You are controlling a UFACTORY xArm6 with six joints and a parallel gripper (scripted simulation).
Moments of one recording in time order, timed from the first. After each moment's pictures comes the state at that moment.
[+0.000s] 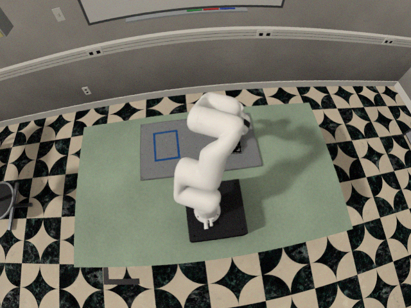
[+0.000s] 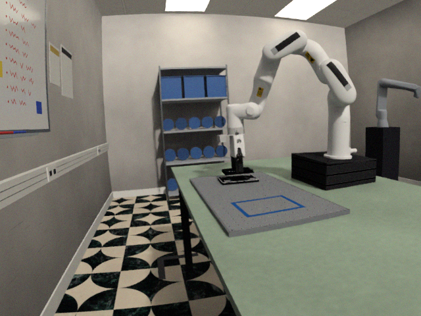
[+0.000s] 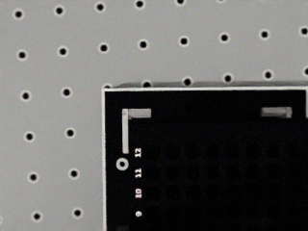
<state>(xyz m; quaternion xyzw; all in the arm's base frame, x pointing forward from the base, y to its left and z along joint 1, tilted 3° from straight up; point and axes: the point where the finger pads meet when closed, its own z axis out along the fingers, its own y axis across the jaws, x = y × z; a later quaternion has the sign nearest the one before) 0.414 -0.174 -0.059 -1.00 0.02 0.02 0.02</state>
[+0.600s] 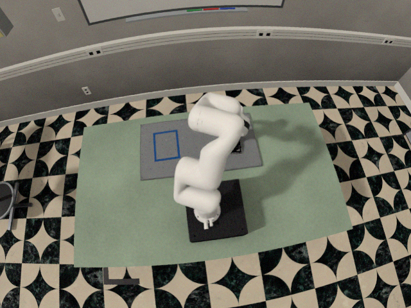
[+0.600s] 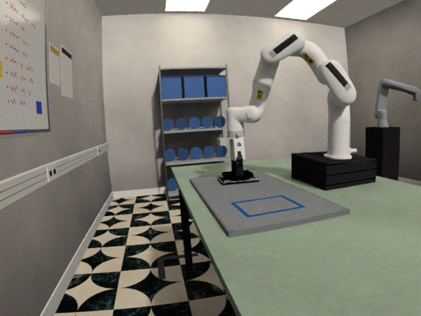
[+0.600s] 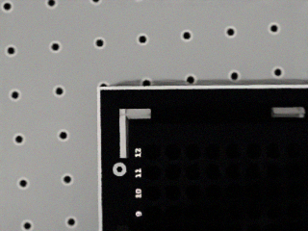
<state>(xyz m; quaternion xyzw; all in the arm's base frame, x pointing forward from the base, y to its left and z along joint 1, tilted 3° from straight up) 0.413 -0.173 -0.073 -1.00 0.02 0.02 0.02</state>
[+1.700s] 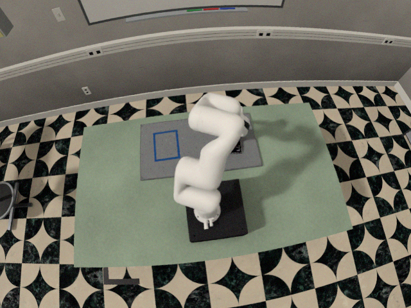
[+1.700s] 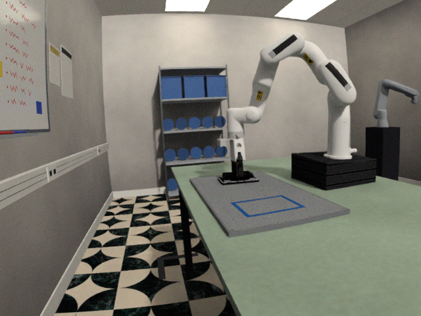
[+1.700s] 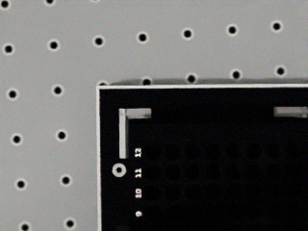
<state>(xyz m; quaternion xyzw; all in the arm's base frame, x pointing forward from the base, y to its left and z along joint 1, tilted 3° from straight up) 0.413 -0.173 -0.076 -1.00 0.02 0.02 0.02</state>
